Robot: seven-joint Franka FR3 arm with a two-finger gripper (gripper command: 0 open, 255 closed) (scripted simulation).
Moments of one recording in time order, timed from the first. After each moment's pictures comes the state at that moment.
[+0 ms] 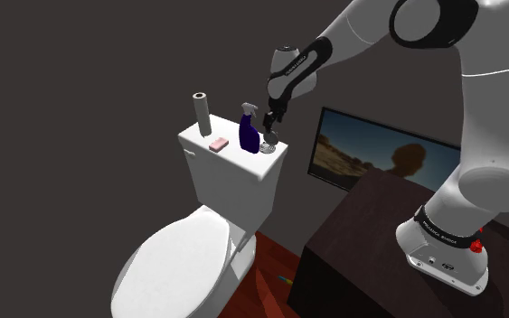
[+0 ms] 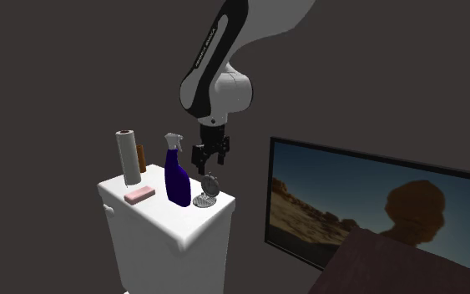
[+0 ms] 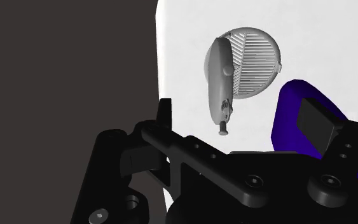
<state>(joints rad) -0.09 0.54 -0.04 -1.89 0.03 2.54 -0.28</state>
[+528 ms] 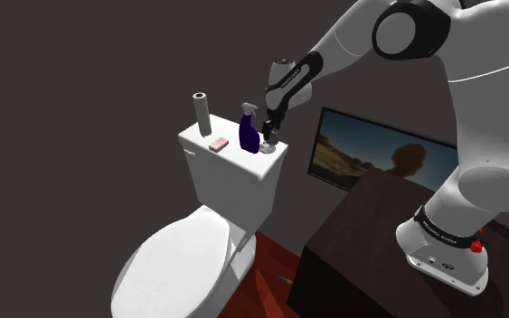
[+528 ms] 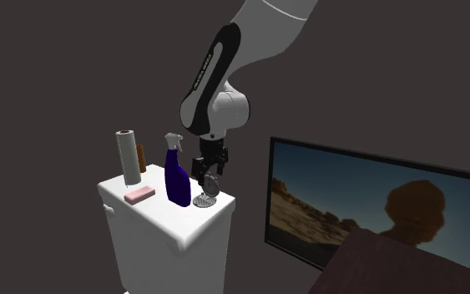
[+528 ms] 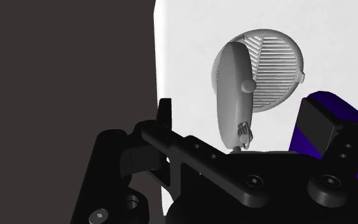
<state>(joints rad) -0.09 0.66 -0.03 -1.83 0.03 2.60 -0.29</state>
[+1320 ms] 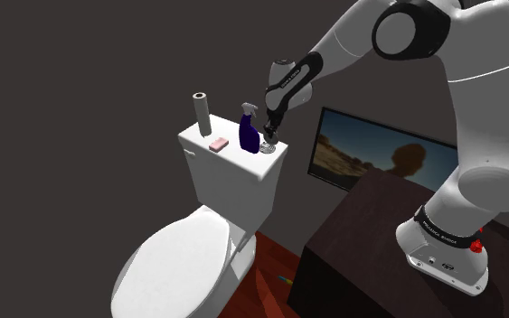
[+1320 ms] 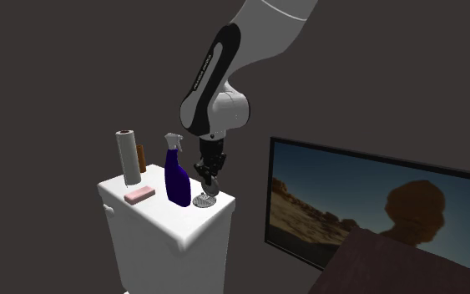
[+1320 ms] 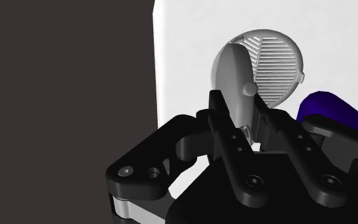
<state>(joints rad) -0.09 0.66 -0.03 -1.83 0.03 2.60 -0.29</state>
